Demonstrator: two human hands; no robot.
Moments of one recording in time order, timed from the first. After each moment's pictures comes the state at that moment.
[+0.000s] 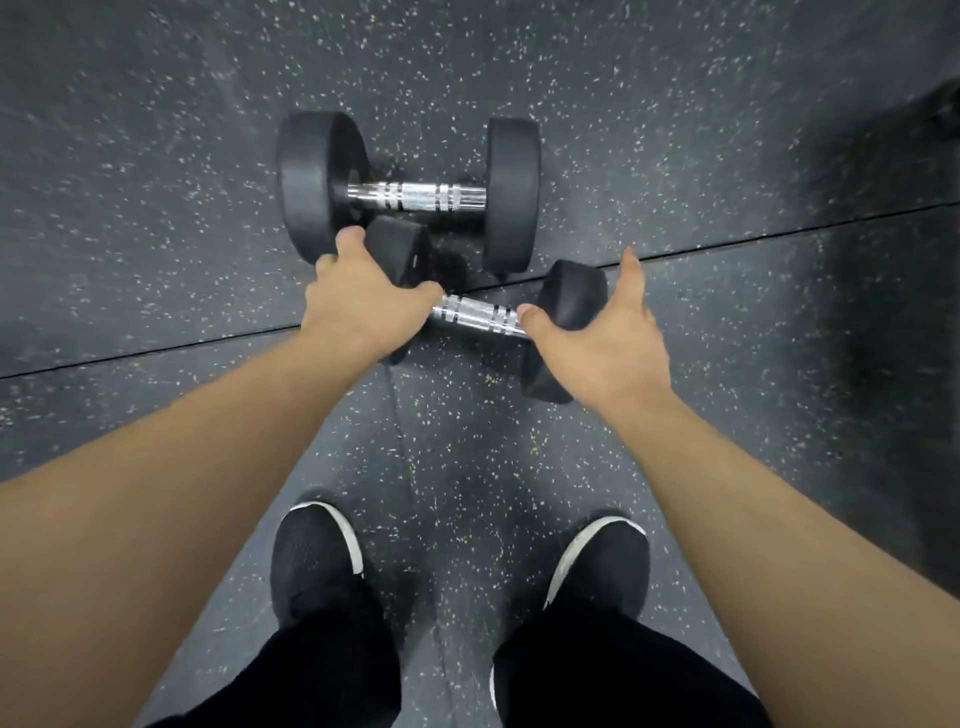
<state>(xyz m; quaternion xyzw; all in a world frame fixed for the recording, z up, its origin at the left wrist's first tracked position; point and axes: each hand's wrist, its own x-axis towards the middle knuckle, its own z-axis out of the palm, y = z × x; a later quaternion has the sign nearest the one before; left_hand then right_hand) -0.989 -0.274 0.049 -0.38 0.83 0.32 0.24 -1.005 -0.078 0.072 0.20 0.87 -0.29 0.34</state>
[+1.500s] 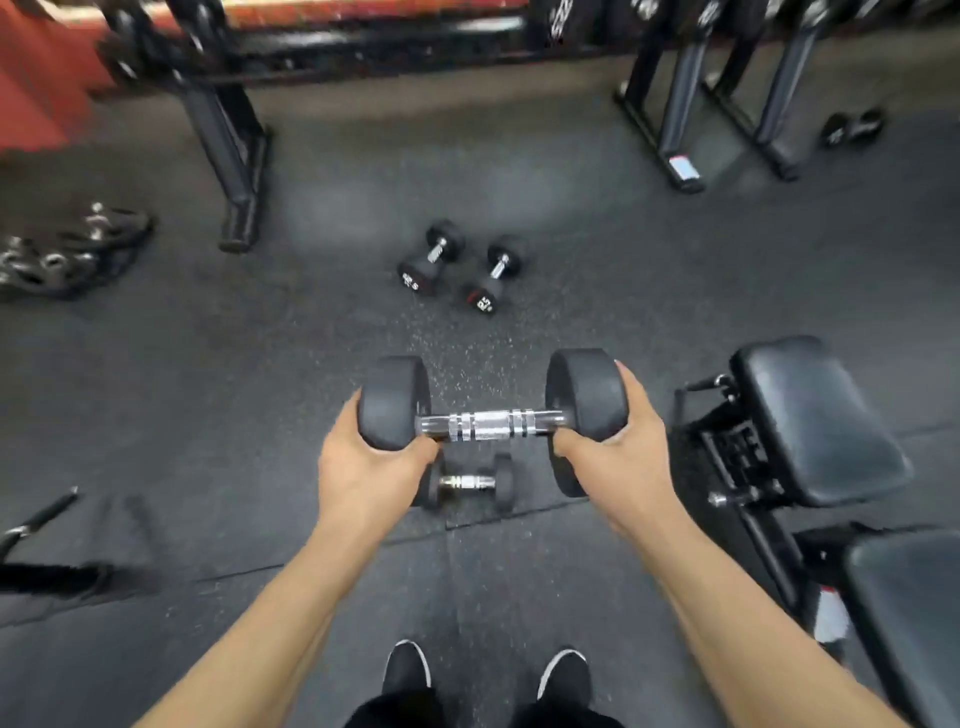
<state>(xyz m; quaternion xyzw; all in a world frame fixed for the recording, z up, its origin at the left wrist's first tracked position) -0.925 -0.291 0.654 -0.37 0.76 0.54 -0.07 -0.991 -0.083 0.642 0.11 0.80 -0.58 0.10</state>
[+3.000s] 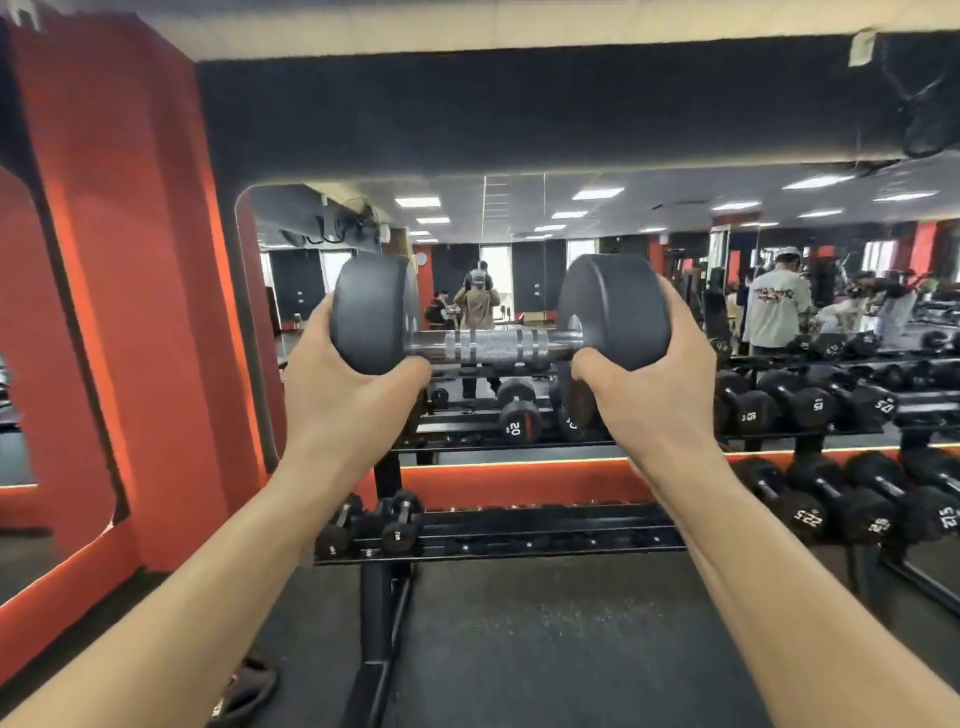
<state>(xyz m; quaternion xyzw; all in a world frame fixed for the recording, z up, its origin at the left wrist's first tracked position) -1.275 -0.756 1.165 -0.06 0.71 0.45 -0.54 -1.391 -0.569 1.149 -0.27 0.62 -0.68 -0.29</state>
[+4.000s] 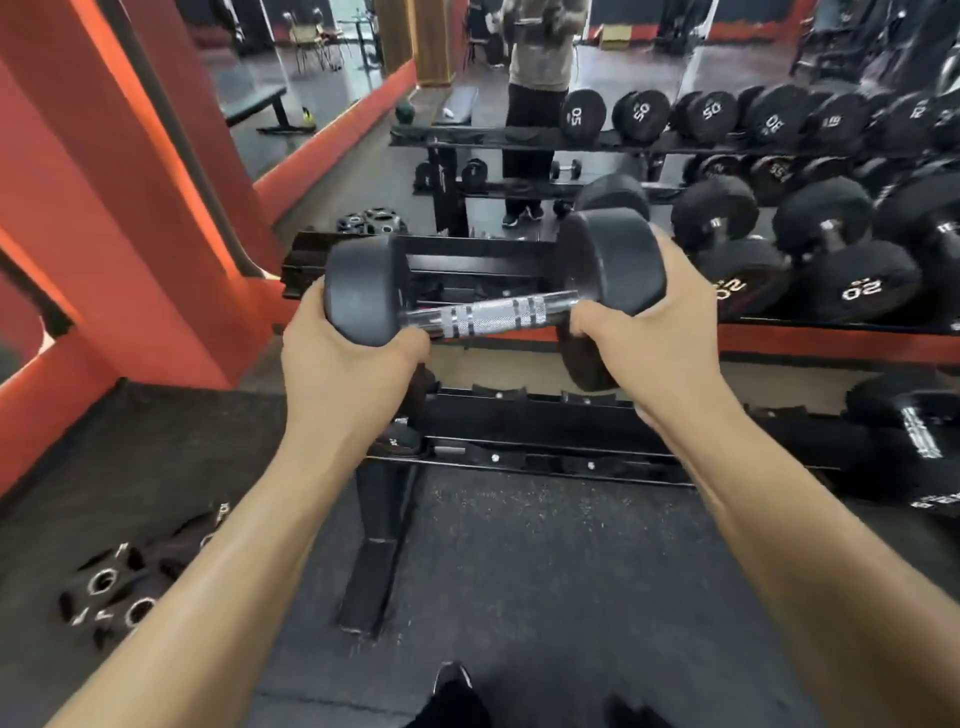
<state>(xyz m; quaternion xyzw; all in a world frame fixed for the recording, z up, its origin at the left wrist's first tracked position) -1.851 -1.114 0.959 -0.32 0.70 0.49 -0.41 -1.988 -0.939 0.961 -0.21 0.75 -0.63 -0.05</state>
